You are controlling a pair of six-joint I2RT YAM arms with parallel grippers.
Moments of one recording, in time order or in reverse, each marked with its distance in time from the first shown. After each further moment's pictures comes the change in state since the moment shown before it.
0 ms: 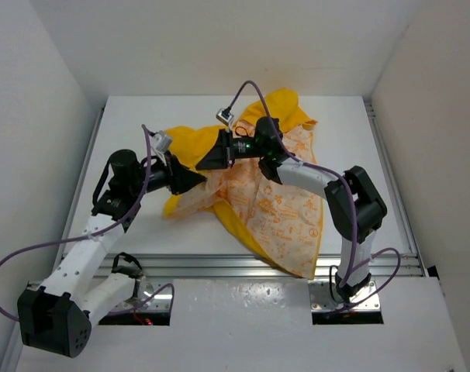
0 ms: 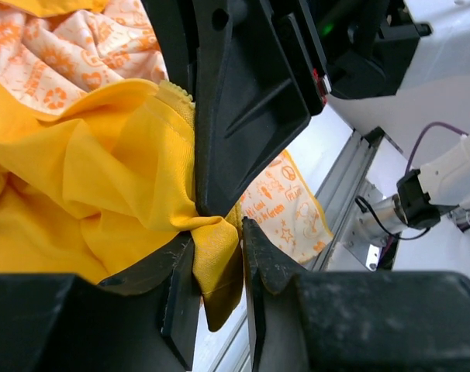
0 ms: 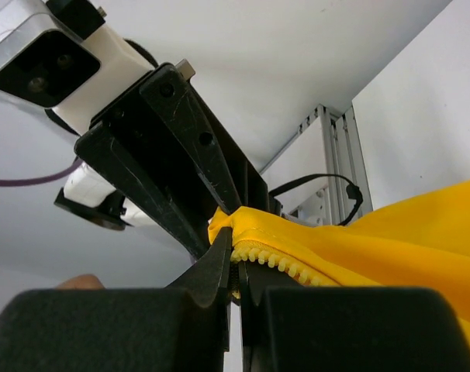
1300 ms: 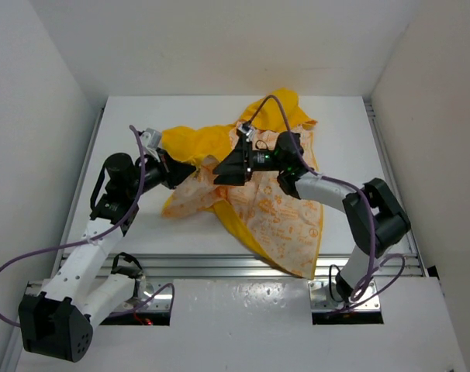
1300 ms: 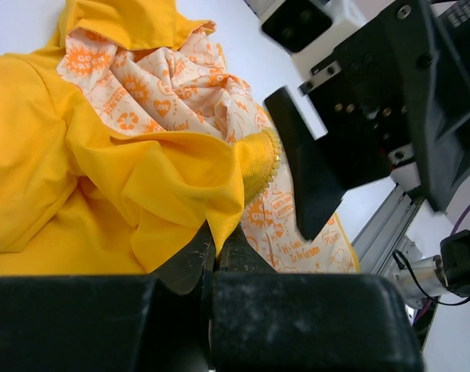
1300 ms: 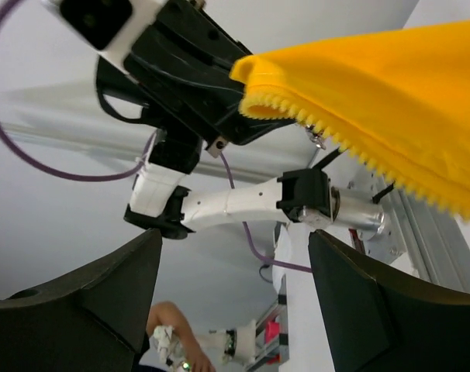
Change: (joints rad) left arm 0.036 -0.031 -0.036 0.065 -0.173 -0.048; right arm -0.087 -0.208 -0.311 0.121 0.010 0.283
